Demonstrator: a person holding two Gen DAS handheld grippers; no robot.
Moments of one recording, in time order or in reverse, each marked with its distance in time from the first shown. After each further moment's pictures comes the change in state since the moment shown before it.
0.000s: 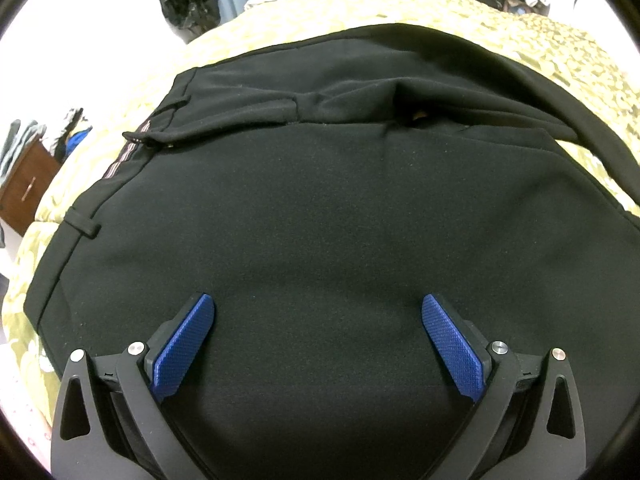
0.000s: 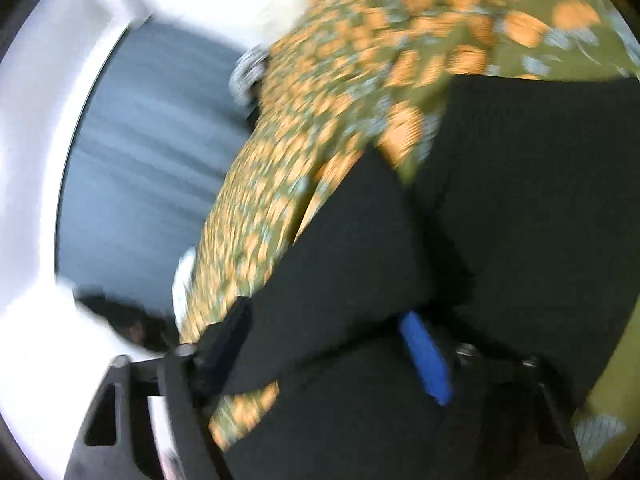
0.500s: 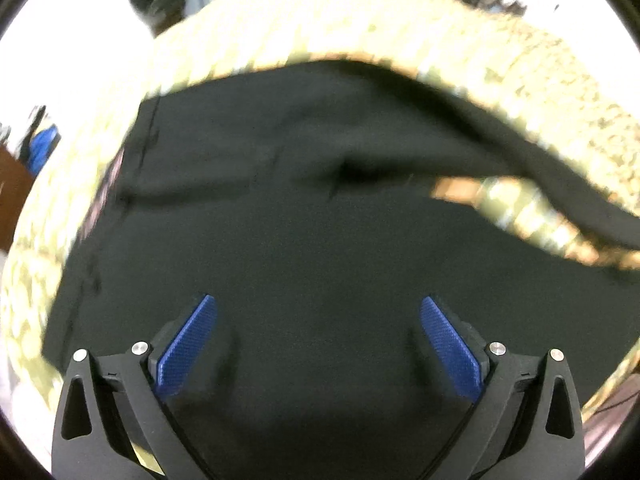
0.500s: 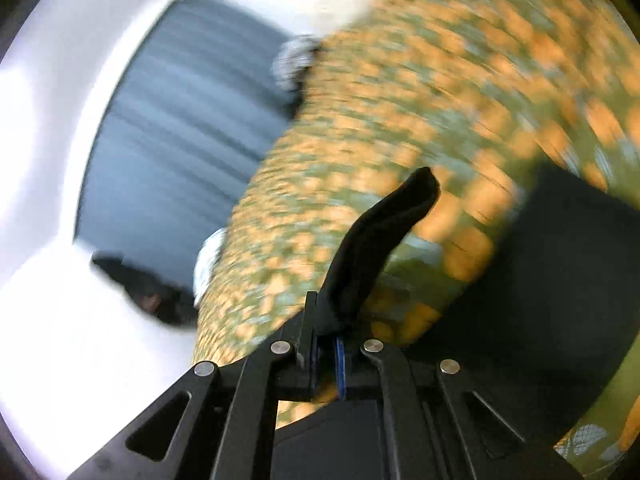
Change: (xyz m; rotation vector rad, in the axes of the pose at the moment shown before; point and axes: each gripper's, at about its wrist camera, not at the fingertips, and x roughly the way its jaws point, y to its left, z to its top) left arm -0.045 0.001 0.068 0.013 0.061 -0.188; right arm -0.027 0.117 0.011 -0.350 0.069 0.129
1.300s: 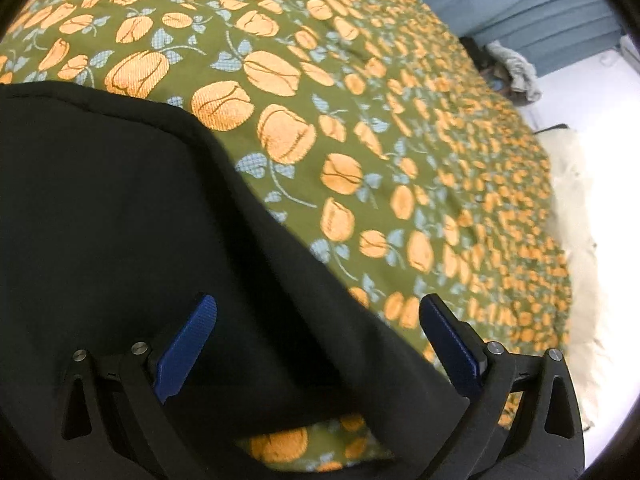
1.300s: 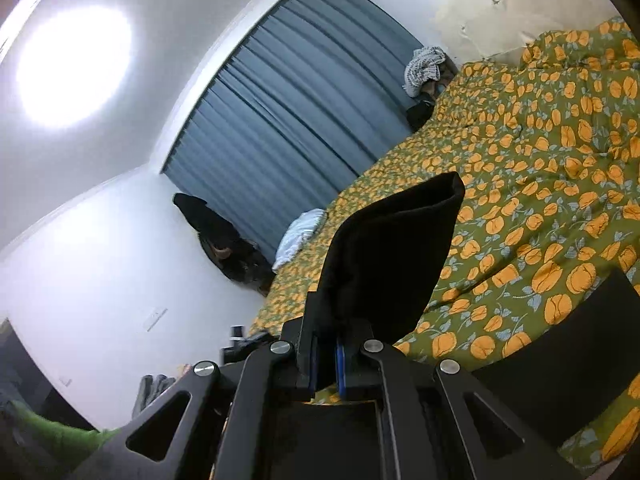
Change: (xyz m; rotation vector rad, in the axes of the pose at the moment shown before) left arm 0.118 -0.028 0.177 -0.414 0.175 -0.405; right arm -0.100 0.086 -0.010 -0.202 0.000 0.286
